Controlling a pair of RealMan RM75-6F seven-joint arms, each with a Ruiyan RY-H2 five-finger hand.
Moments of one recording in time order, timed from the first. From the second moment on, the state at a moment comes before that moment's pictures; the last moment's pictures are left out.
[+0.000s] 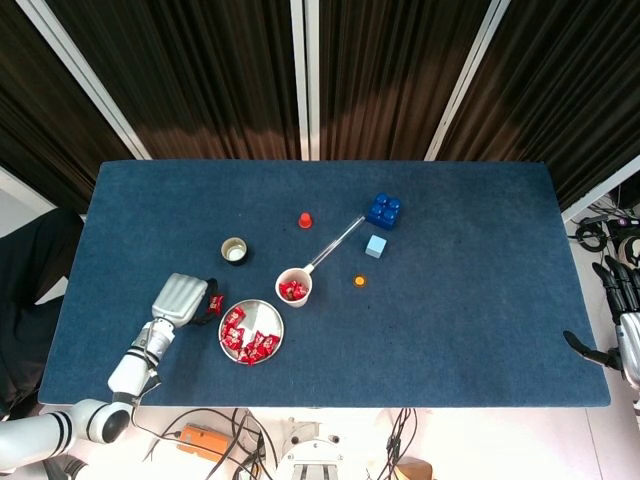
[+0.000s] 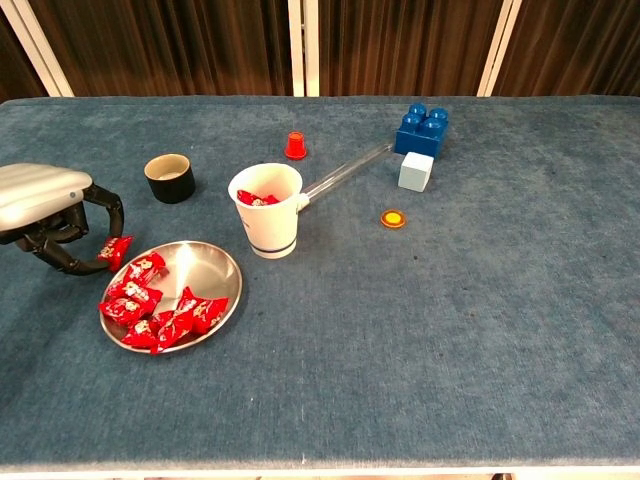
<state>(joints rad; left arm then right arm) -0.55 -1.53 -0.05 -1.40 1.21 1.00 0.34 0.05 -0.98 0.08 -1.65 -1.54 1.55 0.19</state>
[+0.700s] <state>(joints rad) -0.54 -1.46 -0.09 -1.51 1.29 1.10 0.25 0.06 -0.98 0.09 -1.65 -1.54 1.55 0.19</state>
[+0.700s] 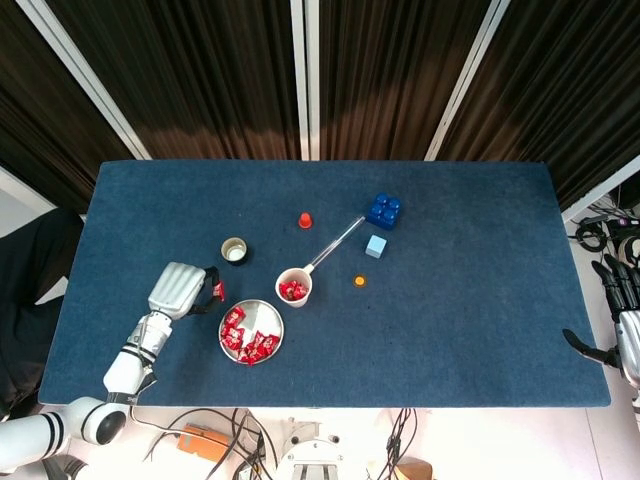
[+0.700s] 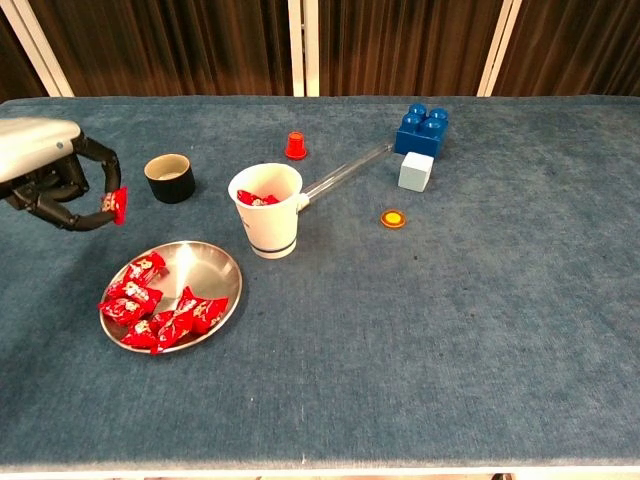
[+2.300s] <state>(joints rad) -0.53 -1.48 -0.01 -1.60 1.35 1.18 0.33 0.07 -1.00 0.09 -1.62 -1.53 1.51 0.20</state>
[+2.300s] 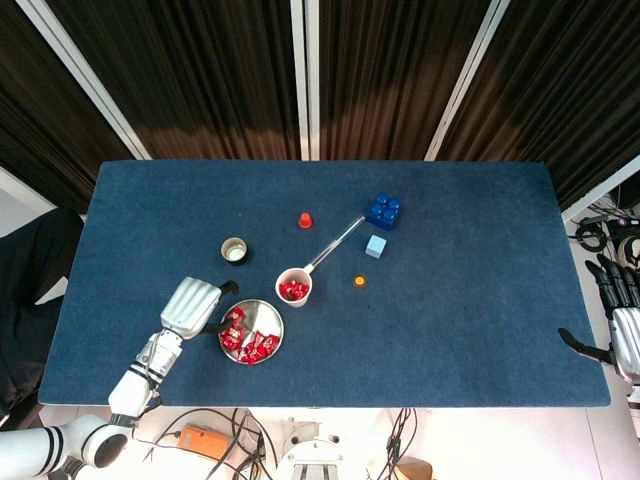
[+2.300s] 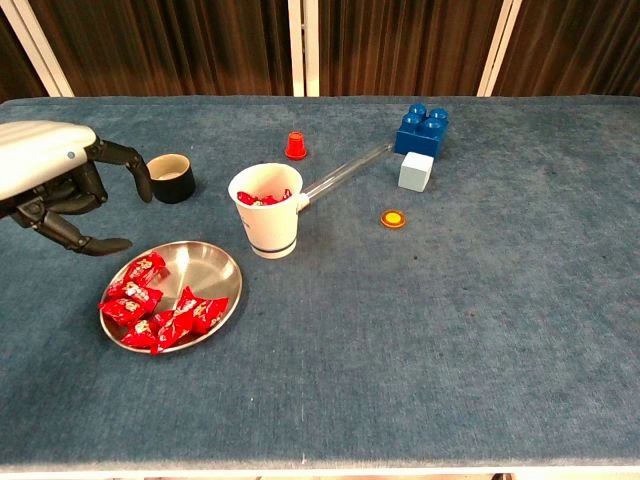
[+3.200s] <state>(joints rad) -0.55 -1.56 -0.01 -1.52 1.27 1.08 0.57 0.06 -1.00 0.09 -1.61 -1.51 1.52 0.21</state>
